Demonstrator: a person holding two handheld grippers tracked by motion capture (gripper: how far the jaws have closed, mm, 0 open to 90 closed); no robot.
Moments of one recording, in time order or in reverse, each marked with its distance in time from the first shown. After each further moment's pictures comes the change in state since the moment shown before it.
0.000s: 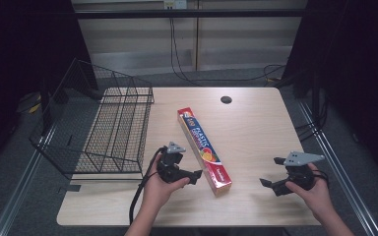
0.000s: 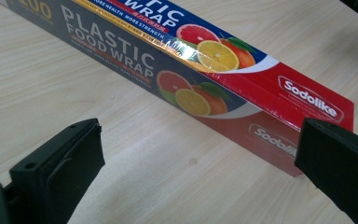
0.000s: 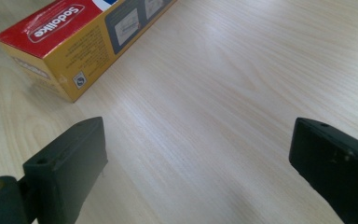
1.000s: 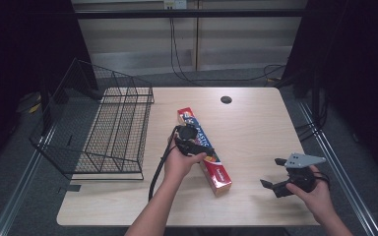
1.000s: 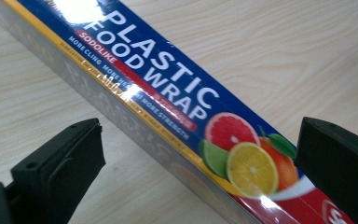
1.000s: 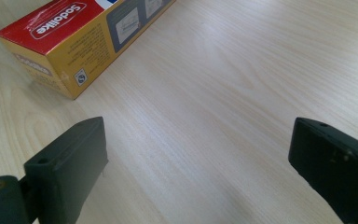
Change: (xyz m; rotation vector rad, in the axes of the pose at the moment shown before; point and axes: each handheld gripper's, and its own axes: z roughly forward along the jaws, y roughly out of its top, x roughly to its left) left arm 0.007 0.065 0.053 0.102 0.092 -0.130; right arm 0.005 -0.002 -0.004 -0.003 -0.018 -0.009
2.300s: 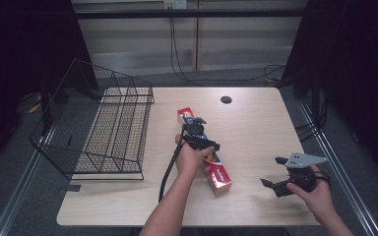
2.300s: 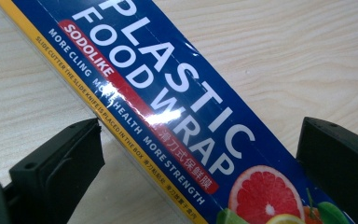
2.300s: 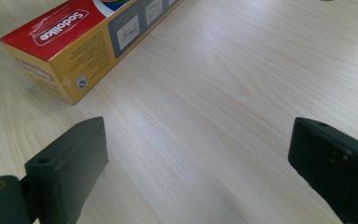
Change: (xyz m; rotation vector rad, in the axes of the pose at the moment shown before) left arm -0.004 0.016 0.037 0.086 0.093 -0.105; right arm 0.001 0.003 -0.003 -0.016 -0.015 -0.014
